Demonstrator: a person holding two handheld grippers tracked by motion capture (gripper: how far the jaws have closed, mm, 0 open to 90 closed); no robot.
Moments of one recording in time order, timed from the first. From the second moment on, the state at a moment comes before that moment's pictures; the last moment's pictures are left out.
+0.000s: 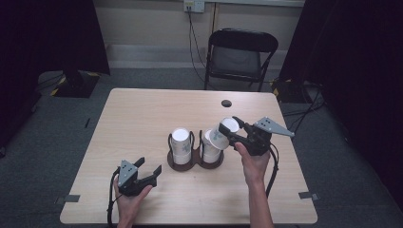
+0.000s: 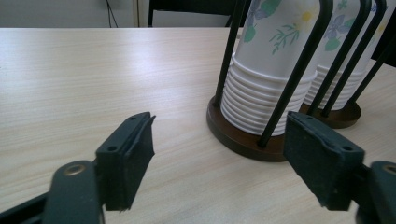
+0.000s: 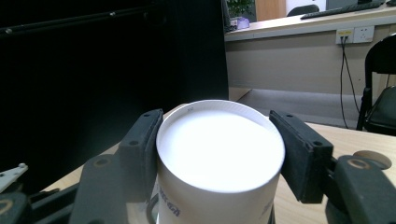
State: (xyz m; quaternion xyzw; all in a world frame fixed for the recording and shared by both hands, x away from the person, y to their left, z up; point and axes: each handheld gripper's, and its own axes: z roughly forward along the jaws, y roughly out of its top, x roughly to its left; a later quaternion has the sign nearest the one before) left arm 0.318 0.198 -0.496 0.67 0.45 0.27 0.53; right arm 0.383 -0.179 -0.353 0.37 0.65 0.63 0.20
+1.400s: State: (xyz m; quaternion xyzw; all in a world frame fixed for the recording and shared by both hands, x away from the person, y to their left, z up) left arm 0.309 0.147 -0.483 0.70 0.35 0.21 0.59; right arm 0.322 -0.165 -0.421 0.42 0.62 0.66 0.06
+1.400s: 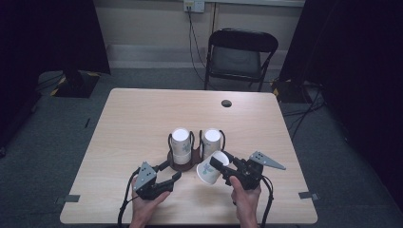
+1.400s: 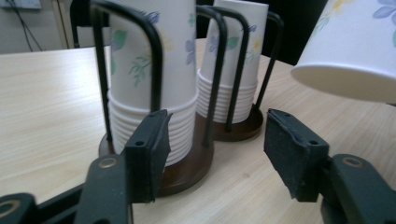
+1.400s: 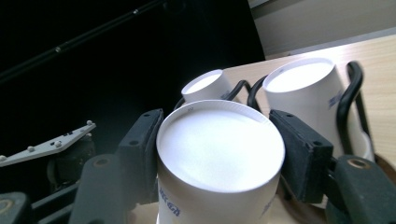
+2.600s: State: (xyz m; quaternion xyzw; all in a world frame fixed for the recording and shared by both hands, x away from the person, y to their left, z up) left arm 0.295 0.109 -0.485 0.71 0.27 0.22 0.61; right arm 0.332 -0.128 -0.435 0.43 0.63 0.64 -0.05
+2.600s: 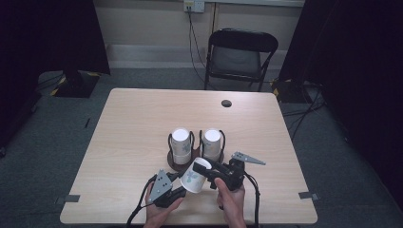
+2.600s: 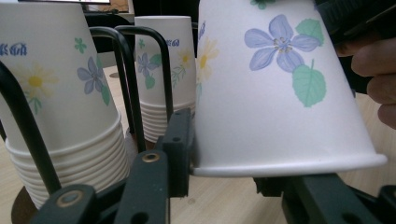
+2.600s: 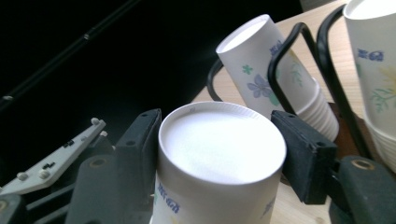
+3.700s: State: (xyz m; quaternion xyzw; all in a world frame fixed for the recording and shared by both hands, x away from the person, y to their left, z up) left arm 0.301 0.123 -0.480 0.70 0.27 0.16 0.64; right arm 0.332 -0.141 -0.443 0.45 0.65 0.61 0.02
